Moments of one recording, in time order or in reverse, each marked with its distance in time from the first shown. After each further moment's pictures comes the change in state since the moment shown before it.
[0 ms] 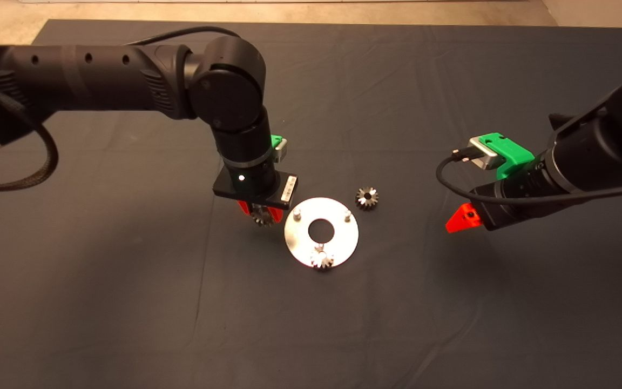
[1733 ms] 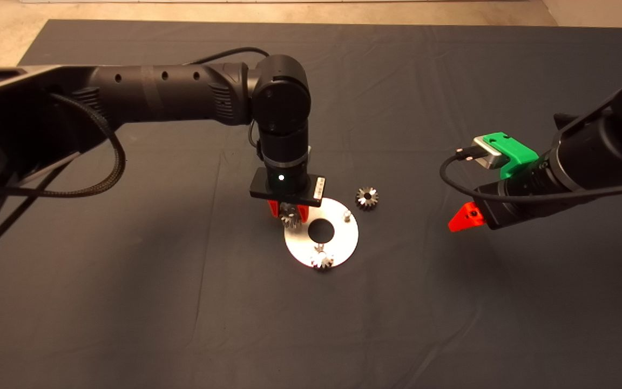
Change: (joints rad) left arm 0.070 0.156 -0.220 0.001 -0.005 0.024; right arm 0.000 -0.012 0.000 0.000 0.002 0.000
